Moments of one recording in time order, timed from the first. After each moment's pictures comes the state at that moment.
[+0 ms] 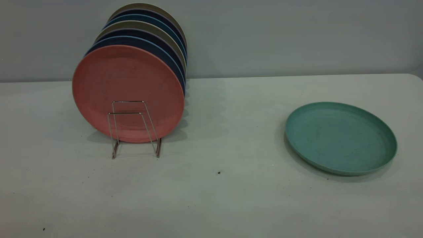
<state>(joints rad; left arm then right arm) -0.01 -0.02 -0.49 -0.07 1.14 0.11 -0.10 -0.02 -0.47 0.01 1.13 -0.01</state>
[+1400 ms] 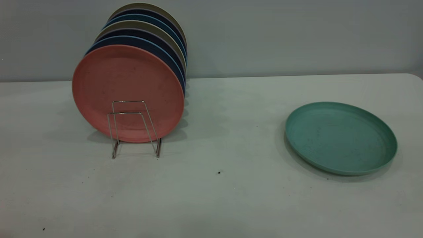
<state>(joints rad) -0.01 0.97 -0.90 -0.04 0.88 0.09 -0.10 0.85 -0.67 0.43 0.86 -0.38</state>
